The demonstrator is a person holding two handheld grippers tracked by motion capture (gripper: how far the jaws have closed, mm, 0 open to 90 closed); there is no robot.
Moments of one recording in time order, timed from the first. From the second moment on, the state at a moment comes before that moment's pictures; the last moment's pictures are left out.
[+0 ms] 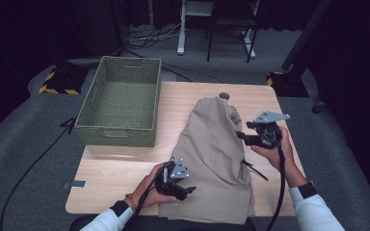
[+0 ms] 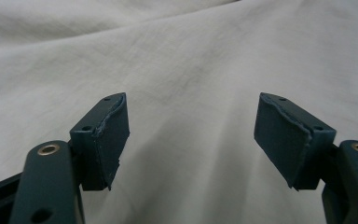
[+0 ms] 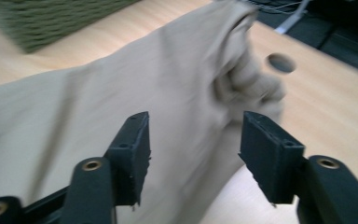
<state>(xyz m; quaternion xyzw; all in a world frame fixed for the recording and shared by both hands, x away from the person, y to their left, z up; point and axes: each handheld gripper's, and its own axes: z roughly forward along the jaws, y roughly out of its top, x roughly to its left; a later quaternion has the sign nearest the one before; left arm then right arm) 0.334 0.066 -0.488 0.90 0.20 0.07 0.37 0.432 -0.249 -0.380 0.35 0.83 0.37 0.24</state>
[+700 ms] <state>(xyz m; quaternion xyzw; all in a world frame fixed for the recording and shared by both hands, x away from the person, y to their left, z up) 0.331 0.074 -0.501 0.90 0.20 0.07 0.38 0.544 -0.232 -0.425 0.36 0.85 0.28 0.26</state>
